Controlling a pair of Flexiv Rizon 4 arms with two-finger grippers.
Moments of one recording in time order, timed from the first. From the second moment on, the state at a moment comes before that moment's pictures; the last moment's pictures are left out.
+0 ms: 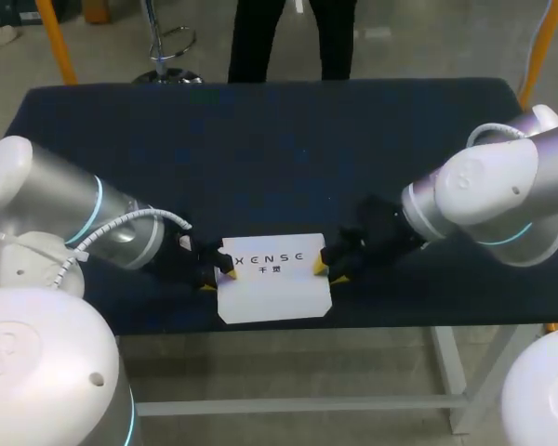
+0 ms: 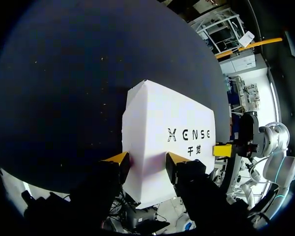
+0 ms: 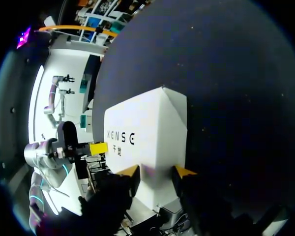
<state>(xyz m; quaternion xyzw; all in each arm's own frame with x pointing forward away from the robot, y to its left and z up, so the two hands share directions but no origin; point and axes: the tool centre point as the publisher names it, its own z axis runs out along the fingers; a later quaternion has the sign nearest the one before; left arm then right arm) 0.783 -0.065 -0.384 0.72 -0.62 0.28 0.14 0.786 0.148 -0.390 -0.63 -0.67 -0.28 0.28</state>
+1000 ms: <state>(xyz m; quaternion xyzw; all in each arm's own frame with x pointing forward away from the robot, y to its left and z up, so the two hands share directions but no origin) 0.782 -0.063 -0.385 0.70 -0.63 0.28 0.17 0.785 0.146 -0.388 -0.62 -0.67 -0.29 0.29</state>
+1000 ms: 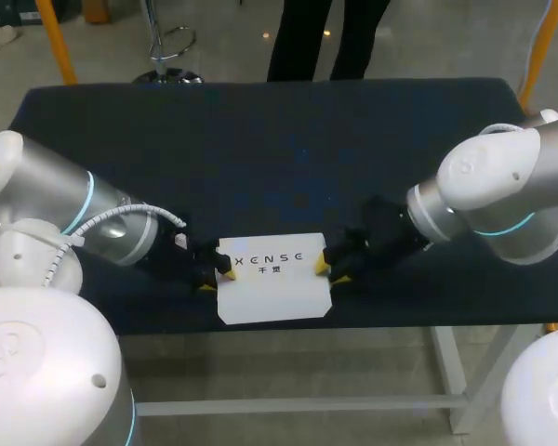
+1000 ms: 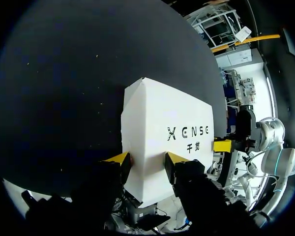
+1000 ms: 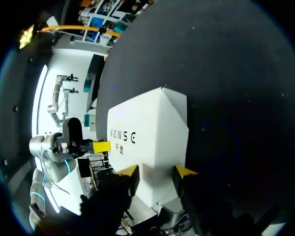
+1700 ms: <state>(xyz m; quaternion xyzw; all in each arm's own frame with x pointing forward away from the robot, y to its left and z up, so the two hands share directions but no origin) 0.786 -0.058 -0.387 0.66 -0.66 0.28 0.23 0.785 0.146 -0.395 -0.60 -0.68 -0.28 0.30</state>
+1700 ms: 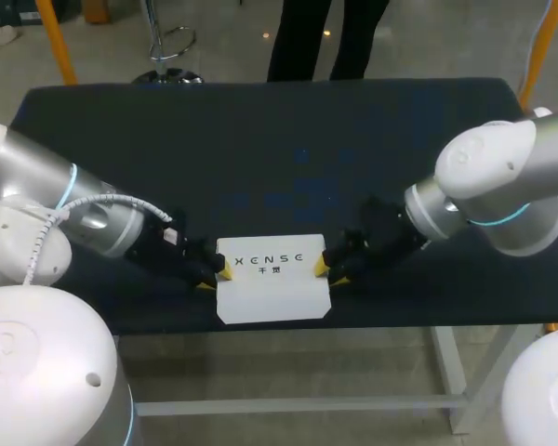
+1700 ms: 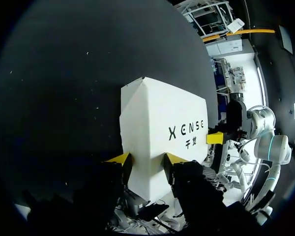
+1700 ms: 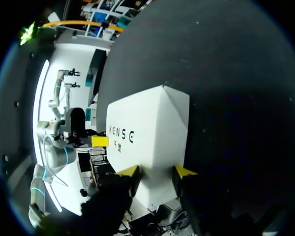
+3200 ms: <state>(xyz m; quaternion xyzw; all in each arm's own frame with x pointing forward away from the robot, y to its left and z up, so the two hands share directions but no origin) 0.783 -0.058 -0.384 0.64 -0.68 0.21 0.31 0.789 0.151 -0.395 -0.65 -0.64 -0.28 0.30</state>
